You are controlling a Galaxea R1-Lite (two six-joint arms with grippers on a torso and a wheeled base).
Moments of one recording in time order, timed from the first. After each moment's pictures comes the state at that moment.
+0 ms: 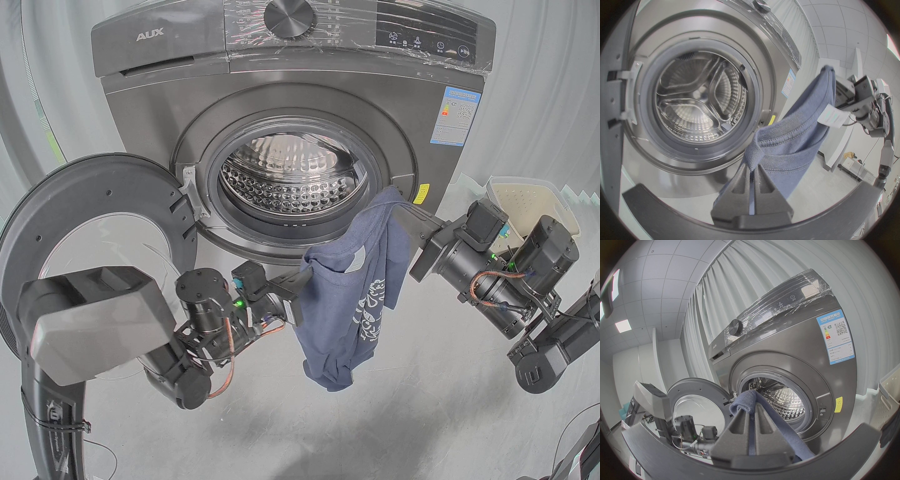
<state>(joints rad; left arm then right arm) -0.55 2.30 -0.87 -1.55 -0.19 -0.14 0.57 1.82 -0.63 -1.53 0.15 0.12</state>
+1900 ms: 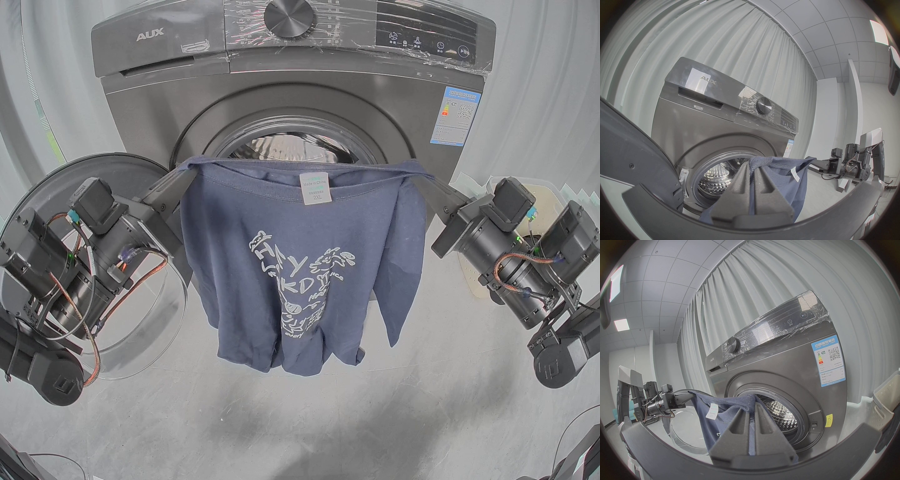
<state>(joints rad) -0.40 1.65 -0.55 -1.55 -0.18 -0.16 0.56 1.73 -0.64 -1.51 0.09 0.11</state>
